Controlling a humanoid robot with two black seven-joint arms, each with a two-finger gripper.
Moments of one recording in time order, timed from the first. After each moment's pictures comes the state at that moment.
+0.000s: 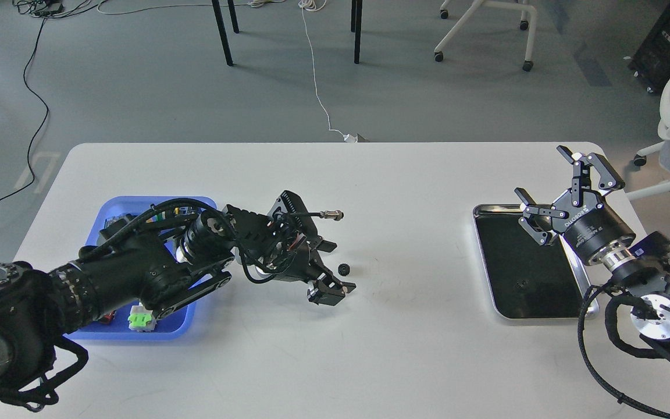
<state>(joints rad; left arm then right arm) -0.91 0.12 -0.20 -0.82 2.18 -0.24 -0.49 0.44 -0.63 0.57 1.04 0.01 0.38 0.49</state>
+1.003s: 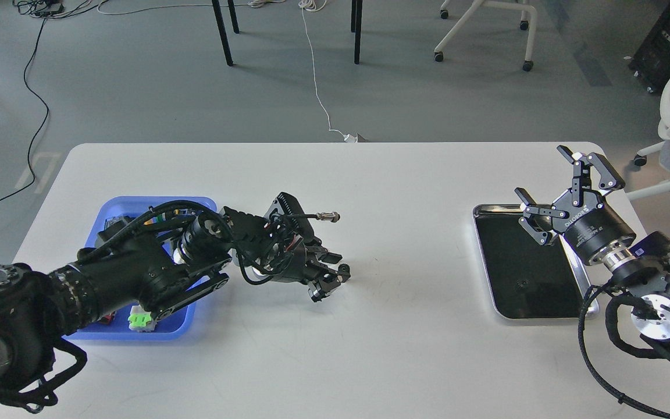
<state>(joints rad) -0.91 0.12 -0.19 -0.81 2.18 -0.24 -0.49 0.44 -0.63 0.57 1.05 0.01 0.39 0.49</state>
